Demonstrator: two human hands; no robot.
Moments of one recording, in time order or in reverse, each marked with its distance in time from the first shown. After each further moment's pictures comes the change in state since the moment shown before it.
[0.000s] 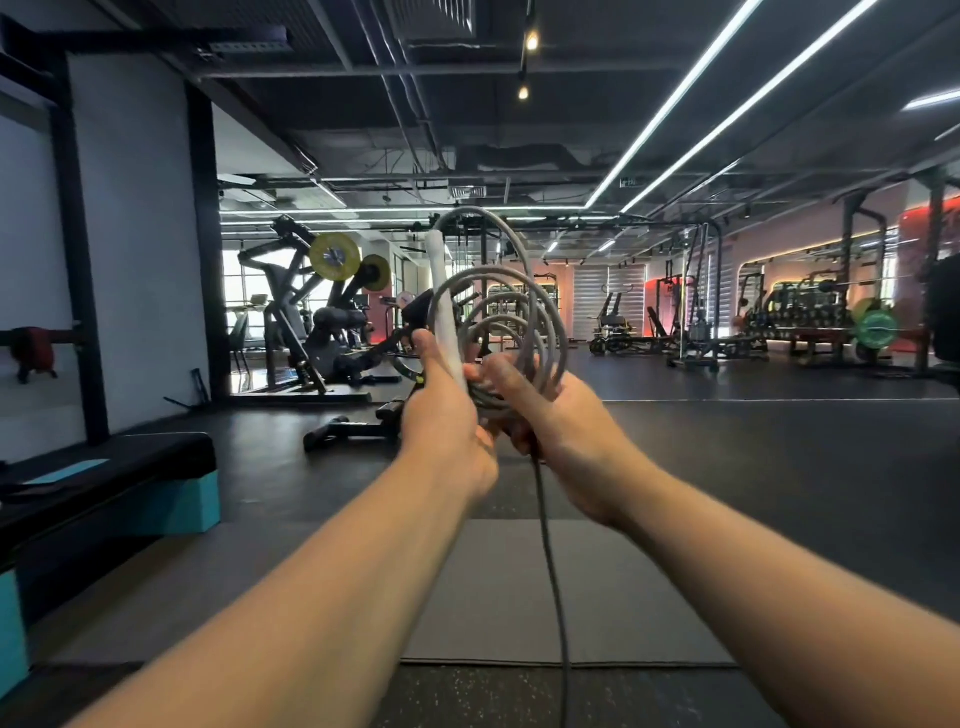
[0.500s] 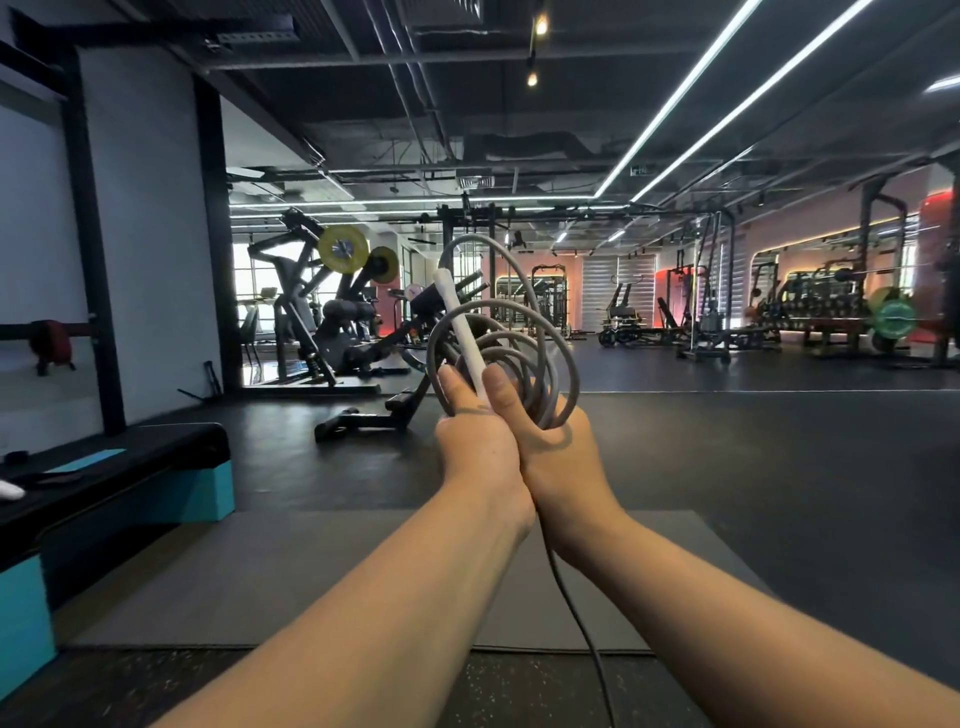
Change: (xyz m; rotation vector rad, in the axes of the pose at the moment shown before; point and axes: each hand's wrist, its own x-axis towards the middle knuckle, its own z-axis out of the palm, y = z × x) left_hand -0.023 -0.032 -0.005 0.034 0.158 -0.021; right_hand -0.021 0.019 0.036 0.053 0.266 -0.002
